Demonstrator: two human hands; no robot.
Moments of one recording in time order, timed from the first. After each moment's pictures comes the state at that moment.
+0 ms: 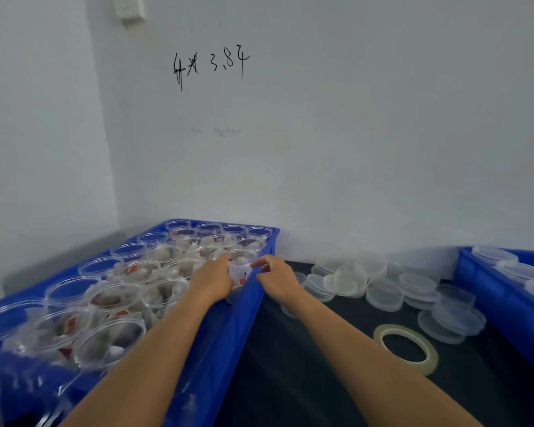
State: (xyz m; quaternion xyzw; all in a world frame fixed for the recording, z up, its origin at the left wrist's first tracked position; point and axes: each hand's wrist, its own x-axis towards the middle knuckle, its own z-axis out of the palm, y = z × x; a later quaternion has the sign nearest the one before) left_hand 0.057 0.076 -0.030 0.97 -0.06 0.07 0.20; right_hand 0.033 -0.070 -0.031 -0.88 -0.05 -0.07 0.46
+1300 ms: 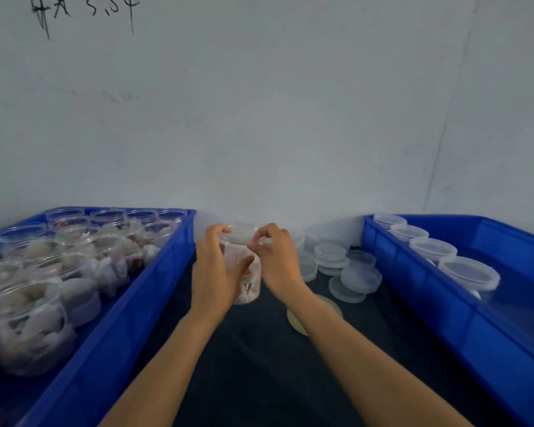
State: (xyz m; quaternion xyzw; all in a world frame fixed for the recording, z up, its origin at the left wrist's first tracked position) left_hand 0.010 -0.087 -0.063 0.79 -0.22 0.27 0.51; right_hand -0.013 -0.199 -0.036 -0.82 0.03 -0.28 0.50
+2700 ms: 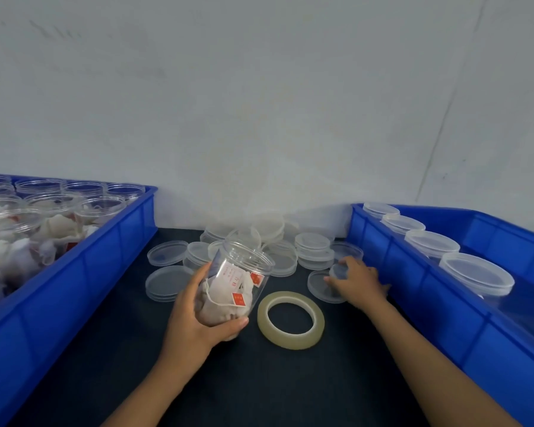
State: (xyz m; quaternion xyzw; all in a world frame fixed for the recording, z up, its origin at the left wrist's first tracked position) left_hand 0.024 -0.117 -0.173 0.71 -0.23 0.06 0.66; right_hand 0.006 -0.427 -0.134 -0.93 0.29 -0.10 0.18
